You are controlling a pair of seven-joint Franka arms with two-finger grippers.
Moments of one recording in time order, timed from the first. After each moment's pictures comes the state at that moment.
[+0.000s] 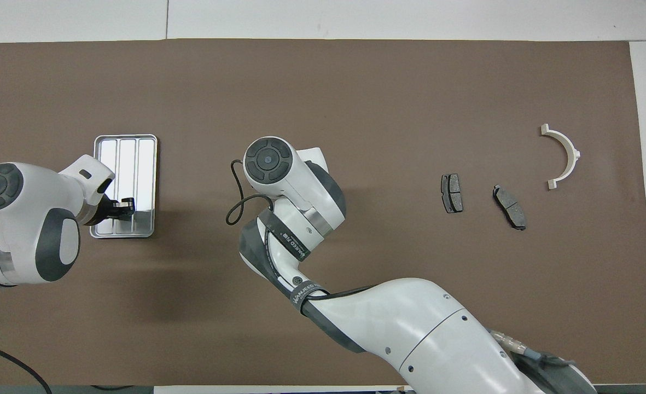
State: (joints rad) left arm -0.06 0.12 0.06 -2.28 0.03 2.40 -0.11; right arm 0.67 0.78 0.02 -1.29 -0.03 2.11 1.21
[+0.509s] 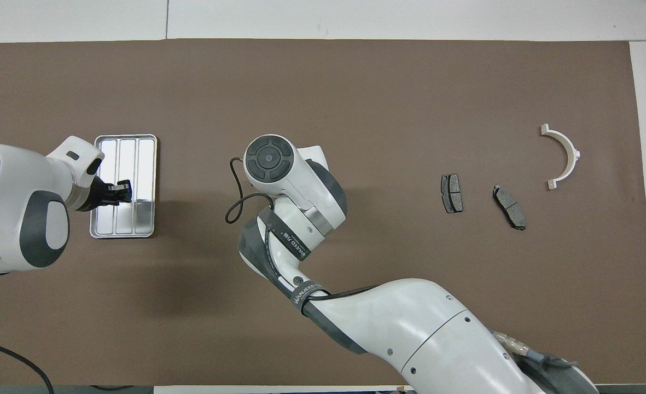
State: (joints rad) left arm -0.06 0.12 0.05 -2.18 -0.05 2.32 -0.16; right arm 0.67 0.78 0.02 -1.29 -0.03 2.11 1.21
